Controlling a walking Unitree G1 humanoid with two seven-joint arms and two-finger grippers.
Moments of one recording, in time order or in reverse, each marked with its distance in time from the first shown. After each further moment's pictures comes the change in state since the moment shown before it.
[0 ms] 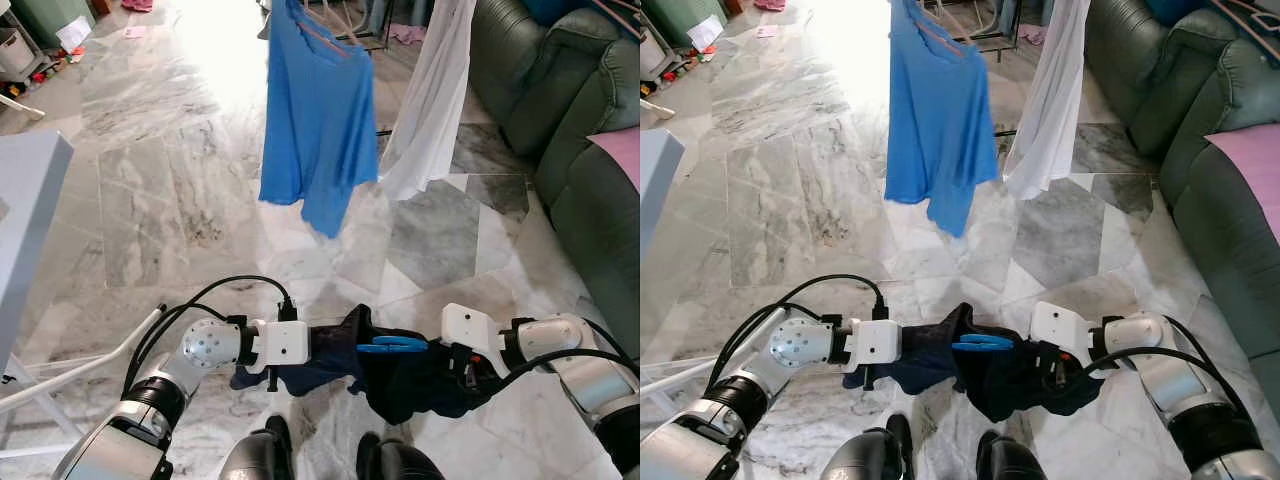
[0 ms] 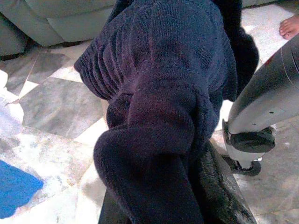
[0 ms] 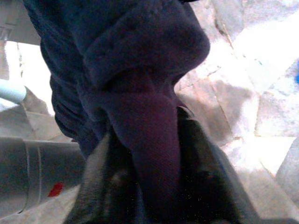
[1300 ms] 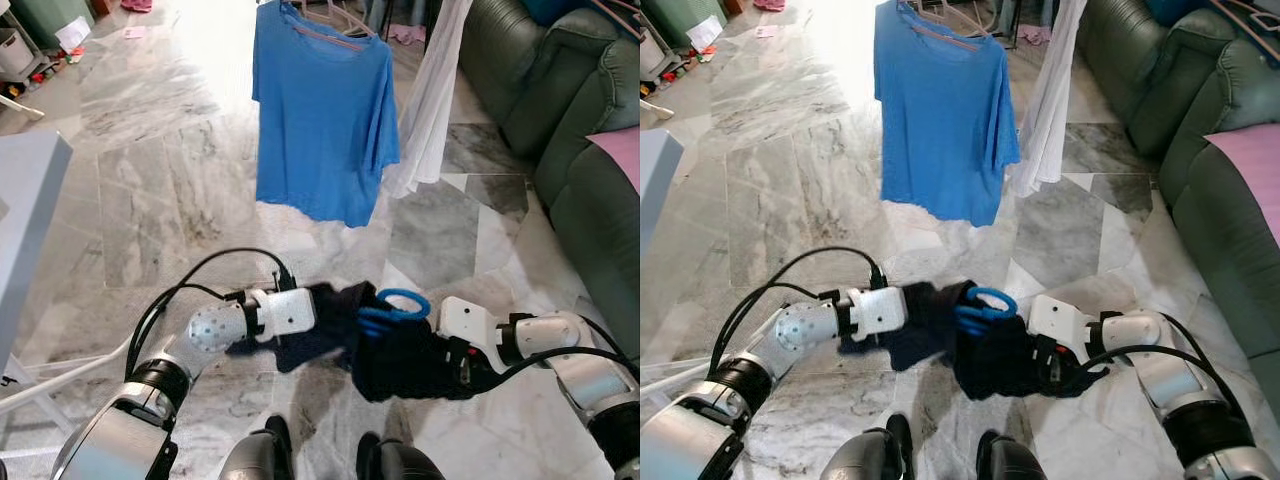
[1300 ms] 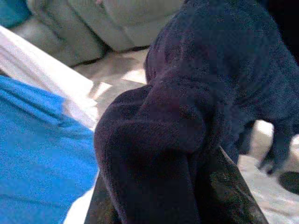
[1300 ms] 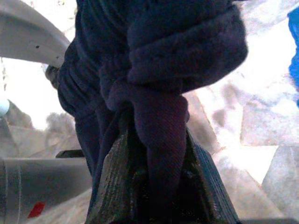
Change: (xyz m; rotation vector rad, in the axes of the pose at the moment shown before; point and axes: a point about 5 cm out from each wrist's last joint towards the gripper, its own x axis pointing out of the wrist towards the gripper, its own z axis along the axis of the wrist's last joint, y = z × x) left arm -0.002 0.035 0.012 0.108 0.004 0.345; right arm 0.002 -0.005 0.005 -0.024 -0.057 -0.059
